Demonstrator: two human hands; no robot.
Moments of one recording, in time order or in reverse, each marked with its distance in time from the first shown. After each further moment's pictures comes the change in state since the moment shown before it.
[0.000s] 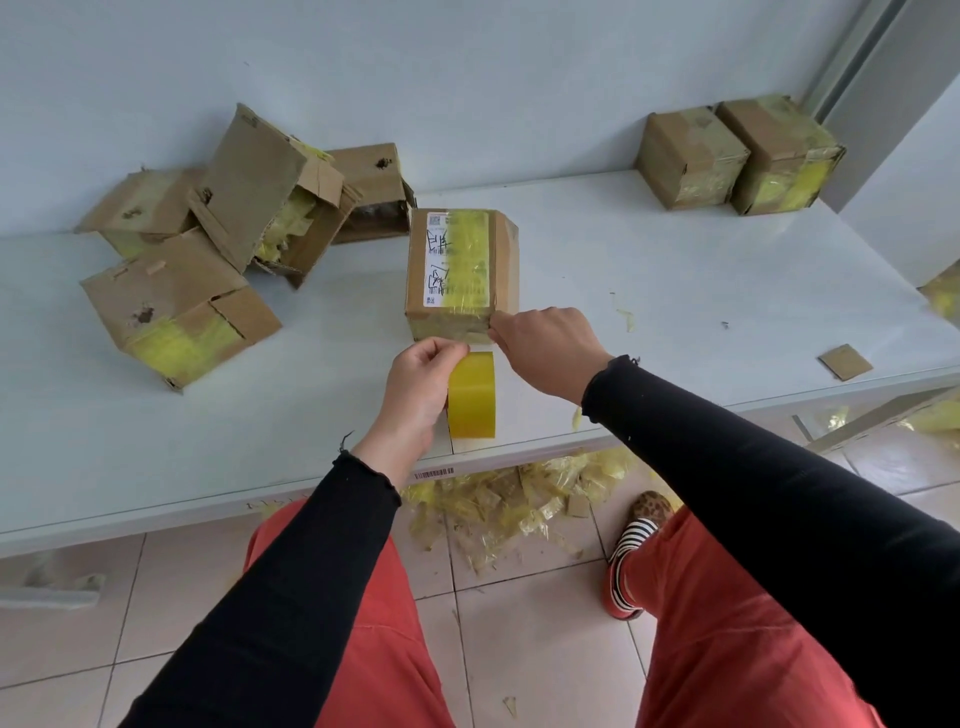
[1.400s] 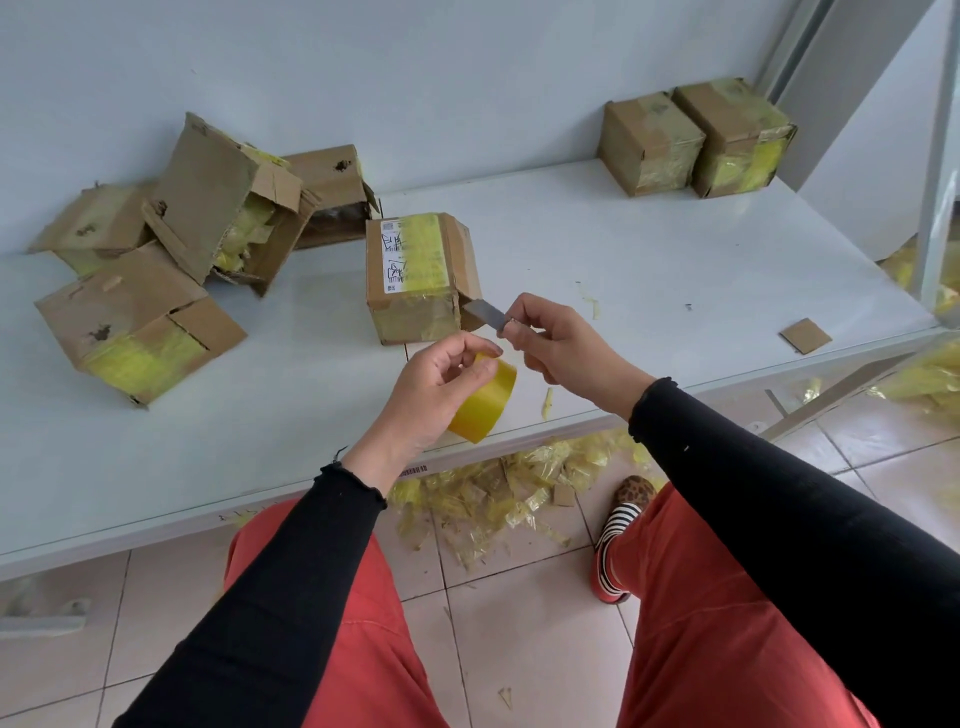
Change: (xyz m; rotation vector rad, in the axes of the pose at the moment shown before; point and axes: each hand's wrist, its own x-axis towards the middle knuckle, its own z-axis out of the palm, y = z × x) left_hand -0.025 0.006 0.022 0.286 -0.376 0.346; right_hand -0.061 0.032 -0.012 1.370 0.025 0.179
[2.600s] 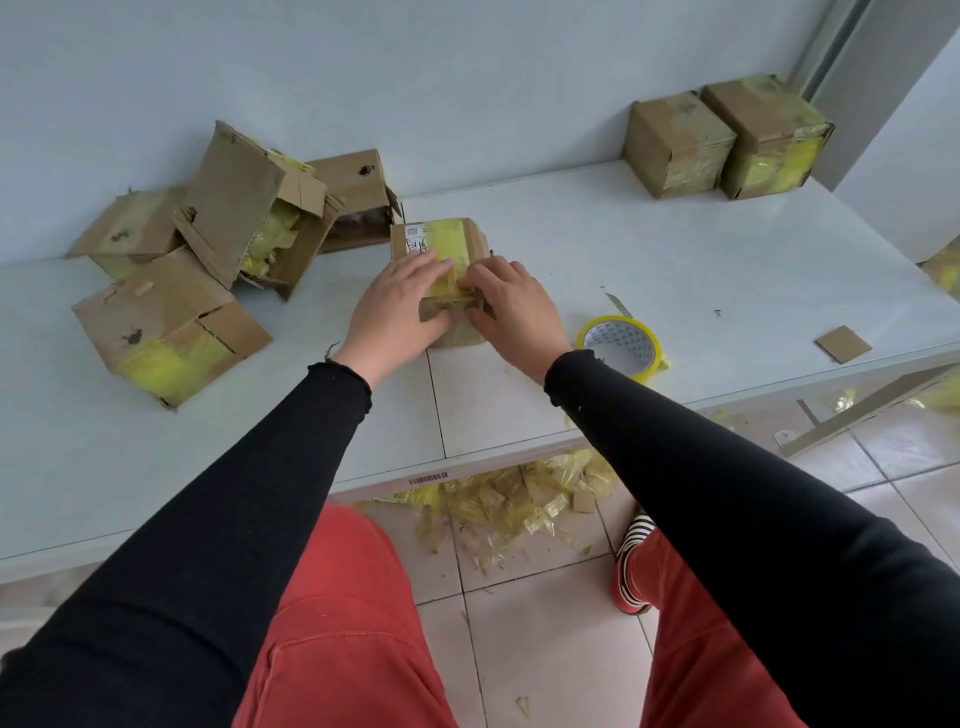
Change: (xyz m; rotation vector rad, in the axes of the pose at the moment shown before) left_hand 0.084 -0.007 -0.083 0.957 0.092 0.156; right_hand 0.084 0.000 0.049 -0.764 0.210 -0.238
